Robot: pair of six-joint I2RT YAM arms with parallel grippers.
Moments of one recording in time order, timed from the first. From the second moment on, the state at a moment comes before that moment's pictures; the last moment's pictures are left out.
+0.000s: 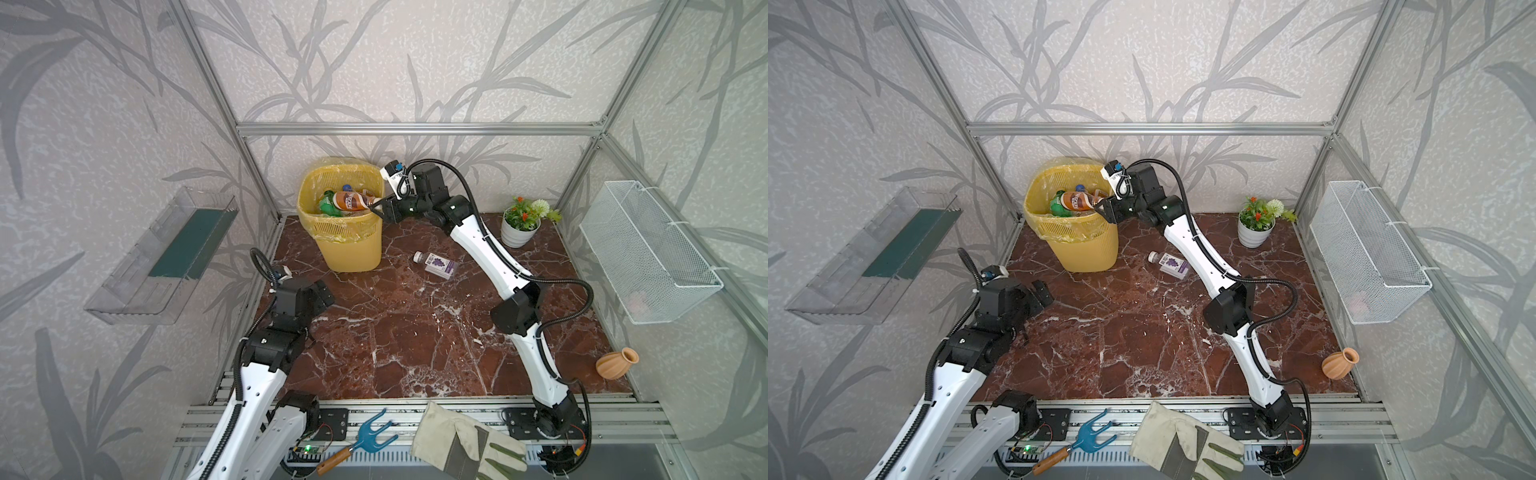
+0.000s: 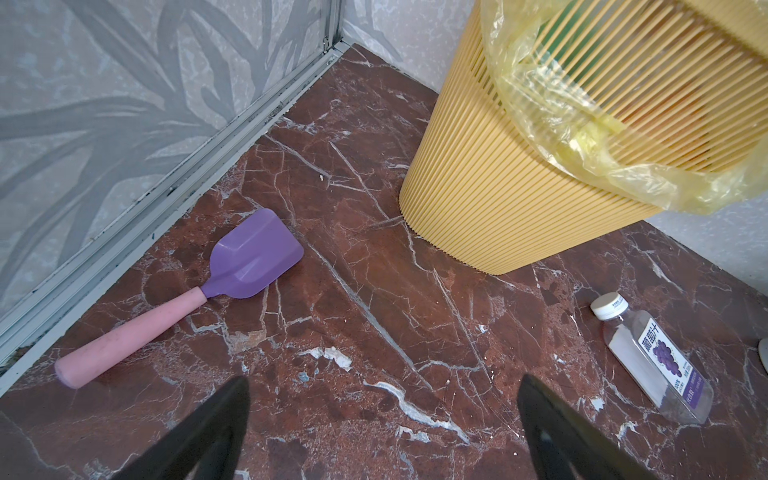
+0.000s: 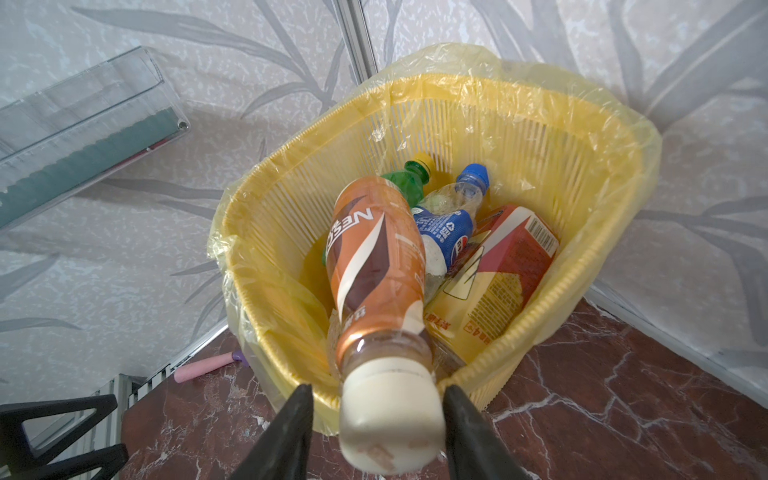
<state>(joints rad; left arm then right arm) -0.17 0.74 0.77 -0.68 -0.35 -0.61 0.64 2.36 2.64 -0.68 -0.40 0.14</state>
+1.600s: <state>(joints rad) -0.15 0.65 0.74 -0.68 -0.27 -0.59 0.40 1.90 1.73 -0.32 -0.26 0.06</state>
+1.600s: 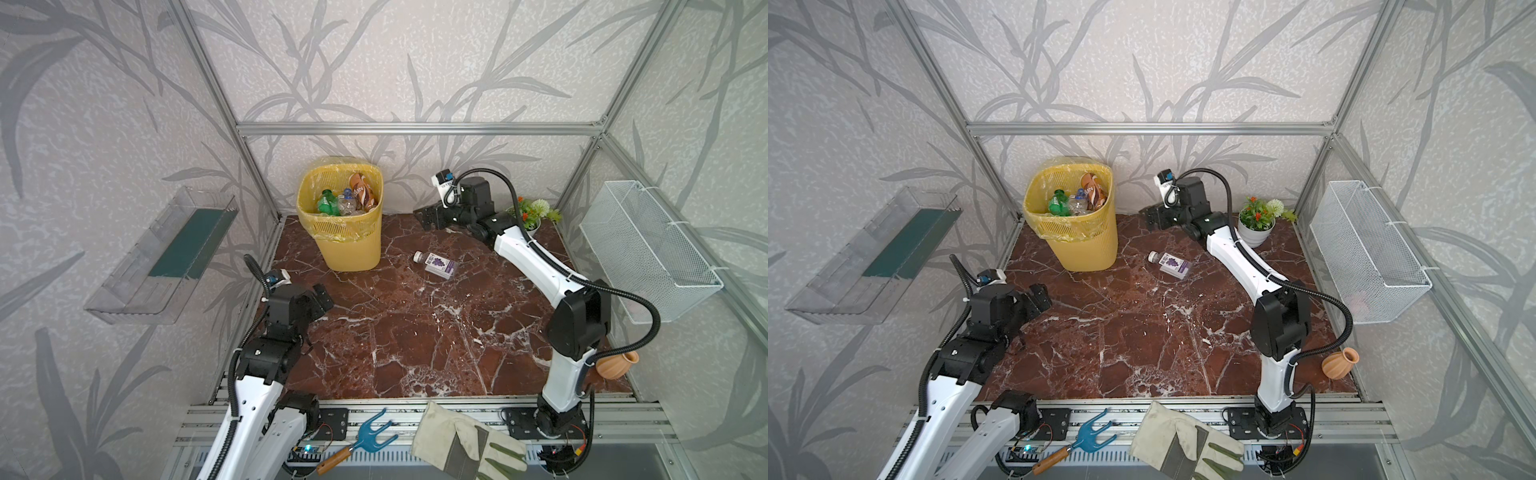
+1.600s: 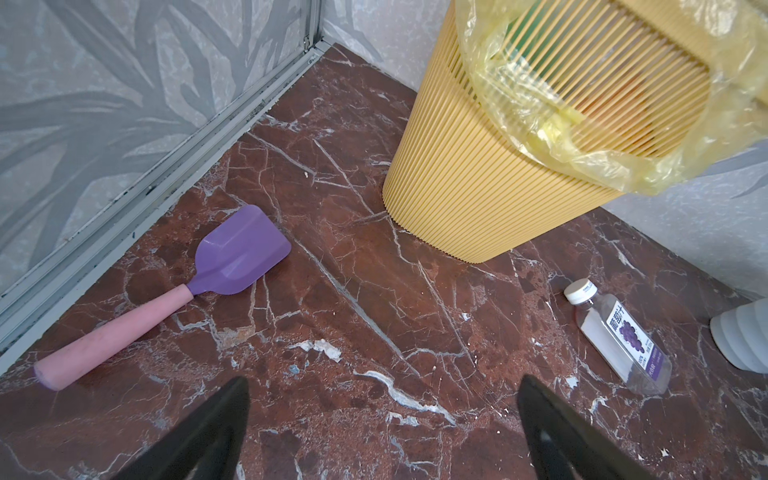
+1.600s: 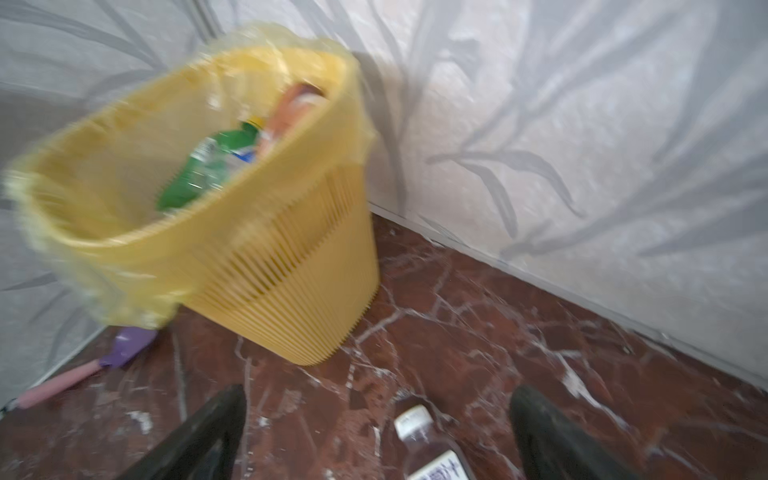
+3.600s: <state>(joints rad) -0.15 0.64 0.71 -0.67 -0.26 -0.59 0.35 1.74 1.42 -0.15 -0.48 0.16</state>
